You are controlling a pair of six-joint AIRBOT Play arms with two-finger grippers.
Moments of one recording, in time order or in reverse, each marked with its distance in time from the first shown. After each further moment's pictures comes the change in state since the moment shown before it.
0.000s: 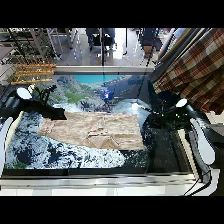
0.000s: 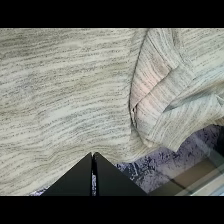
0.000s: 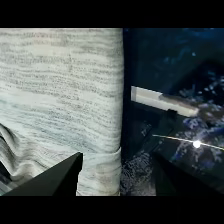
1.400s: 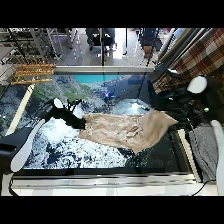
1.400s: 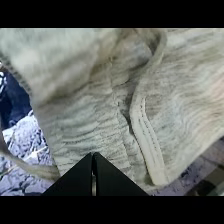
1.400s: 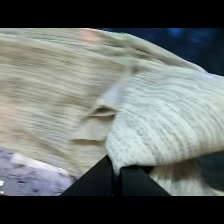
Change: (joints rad) left arm -0.214 -0.229 -0.002 0.000 0.126 -0.004; right arm 0.306 0.420 0.201 -0.465 0.055 0.411
